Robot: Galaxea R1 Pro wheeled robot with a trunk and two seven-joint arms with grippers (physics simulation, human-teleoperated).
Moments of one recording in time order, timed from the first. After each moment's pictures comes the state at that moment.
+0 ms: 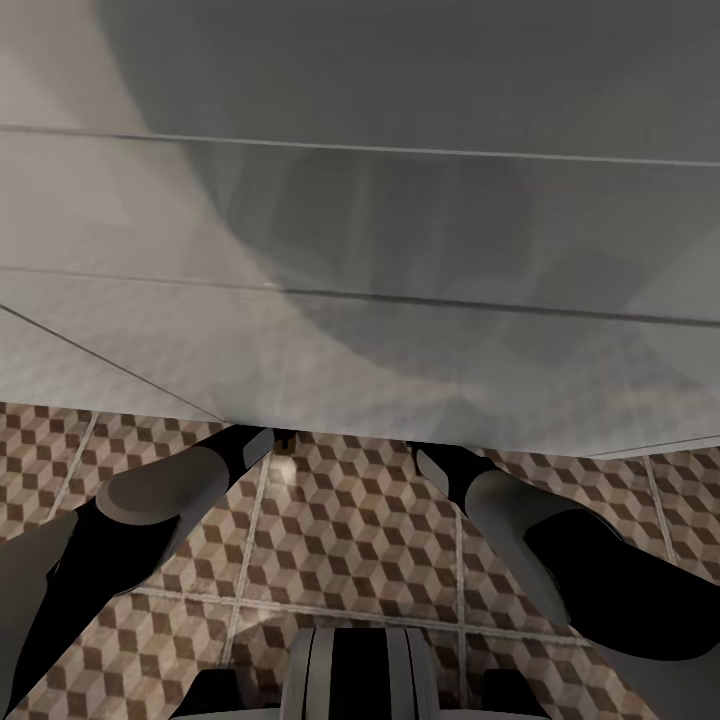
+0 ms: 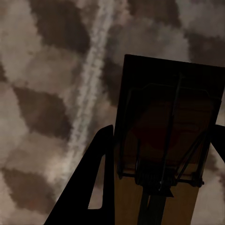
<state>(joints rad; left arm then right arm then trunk) -1.29 -0.09 -2.04 0.01 2.18 0.17 0.15 -1.20 0.17 0.32 -0.09 -0.28 0.12 -0.36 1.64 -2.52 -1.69</state>
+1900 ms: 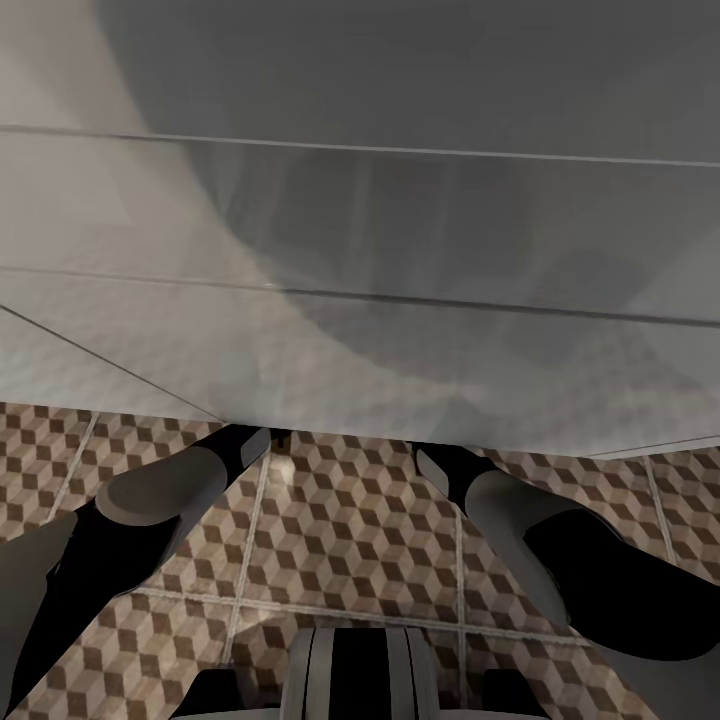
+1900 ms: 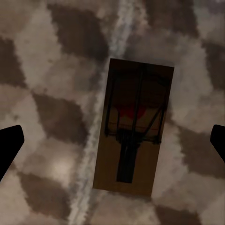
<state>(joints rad) -1.29 -0.09 -2.04 0.04 2.18 0.17 0.15 -1.20 0.17 0.32 -0.09 -0.28 0.09 -0.36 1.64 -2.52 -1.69</state>
